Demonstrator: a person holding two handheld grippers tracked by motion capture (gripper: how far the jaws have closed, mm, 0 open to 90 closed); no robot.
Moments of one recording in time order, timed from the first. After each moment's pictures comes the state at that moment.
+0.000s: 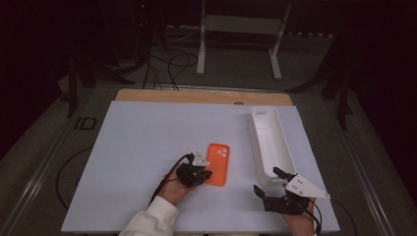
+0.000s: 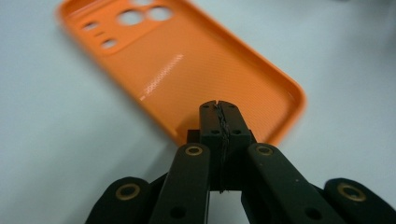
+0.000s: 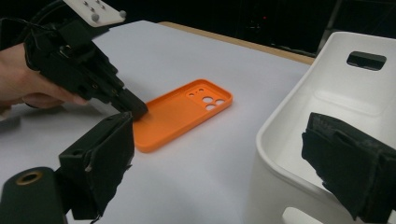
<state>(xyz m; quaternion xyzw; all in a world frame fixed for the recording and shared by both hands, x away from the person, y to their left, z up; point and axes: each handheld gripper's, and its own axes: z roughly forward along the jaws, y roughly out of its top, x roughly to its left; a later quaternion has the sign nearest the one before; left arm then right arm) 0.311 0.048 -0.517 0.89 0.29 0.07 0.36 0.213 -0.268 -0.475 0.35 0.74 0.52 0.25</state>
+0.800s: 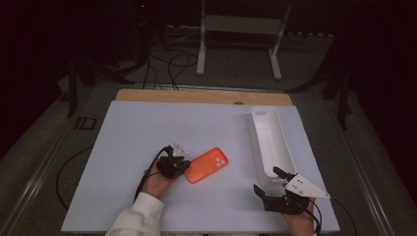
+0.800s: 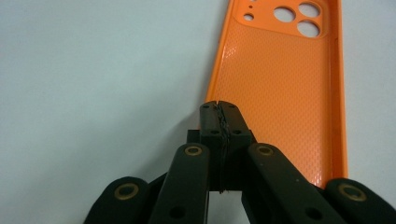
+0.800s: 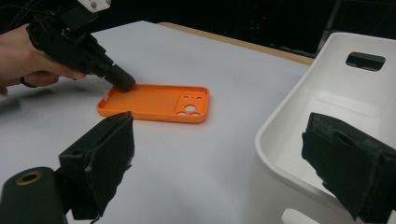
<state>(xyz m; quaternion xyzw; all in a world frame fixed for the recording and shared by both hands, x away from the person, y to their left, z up) 0.329 0.096 -0.515 0.87 0.36 0.12 0.33 0.213 -0.268 -0.474 0.35 0.74 0.52 0.25</state>
